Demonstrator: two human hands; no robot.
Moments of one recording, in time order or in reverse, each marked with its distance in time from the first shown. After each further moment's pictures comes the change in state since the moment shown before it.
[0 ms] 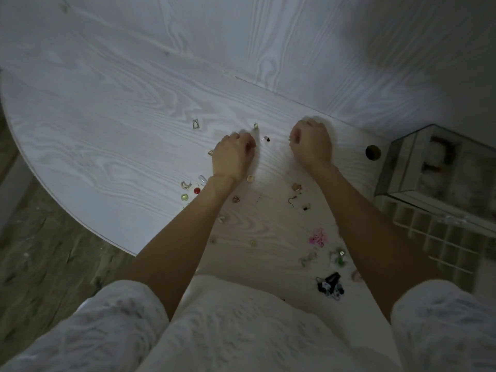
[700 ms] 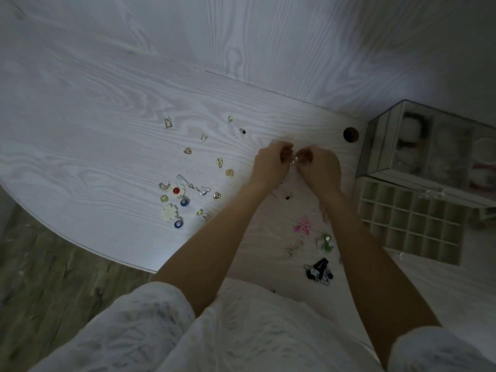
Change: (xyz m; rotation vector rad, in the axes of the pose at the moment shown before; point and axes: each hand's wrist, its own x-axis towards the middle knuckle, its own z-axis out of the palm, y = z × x) left_hand -0.022 0.091 0.058 -0.503 -0.227 0.030; right_hand -0.075 0.054 -0.015 0.155 0.028 0.227
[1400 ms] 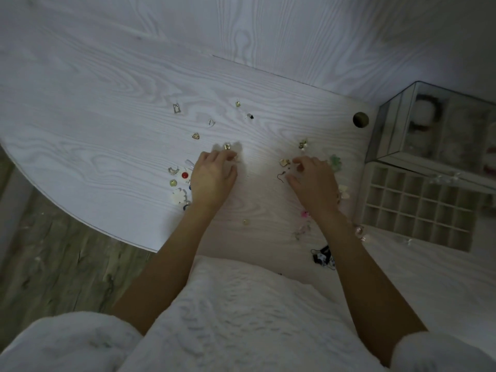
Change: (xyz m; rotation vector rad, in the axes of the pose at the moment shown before) left_hand -0.081 -0.068 -0.081 0.494 0.311 0.116; right_hand -0.067 -0.011 0.013 -0.059 -0.056 -0.135
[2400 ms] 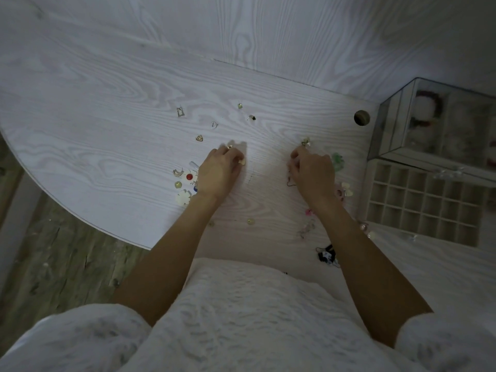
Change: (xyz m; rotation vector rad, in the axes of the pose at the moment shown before) left_hand 0.019 -0.003 0.004 0.071 -0.199 0.012; right_hand 0.021 -0.007 0.007 -0.099 0.014 0.006
